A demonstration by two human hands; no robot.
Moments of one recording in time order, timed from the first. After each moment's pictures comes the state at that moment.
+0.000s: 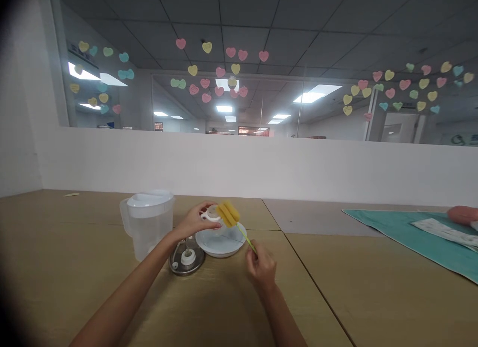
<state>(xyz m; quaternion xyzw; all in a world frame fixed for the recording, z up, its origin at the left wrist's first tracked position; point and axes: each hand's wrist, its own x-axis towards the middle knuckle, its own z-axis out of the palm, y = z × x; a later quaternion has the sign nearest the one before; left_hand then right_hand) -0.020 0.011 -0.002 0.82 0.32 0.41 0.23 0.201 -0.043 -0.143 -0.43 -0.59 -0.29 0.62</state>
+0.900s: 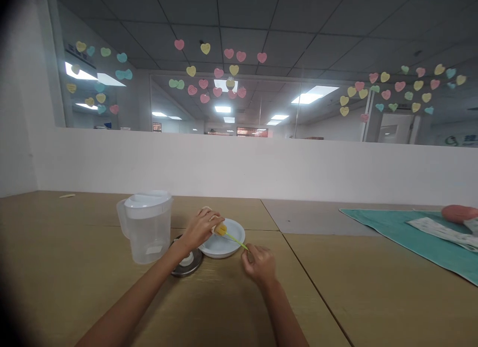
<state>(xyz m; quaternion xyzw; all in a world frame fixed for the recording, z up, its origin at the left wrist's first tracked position) -0.010 0.028 -0.037 0.90 0.29 0.23 -0.24 0.213 -0.038 -0.139 -0.47 -0.67 -0.32 0.48</state>
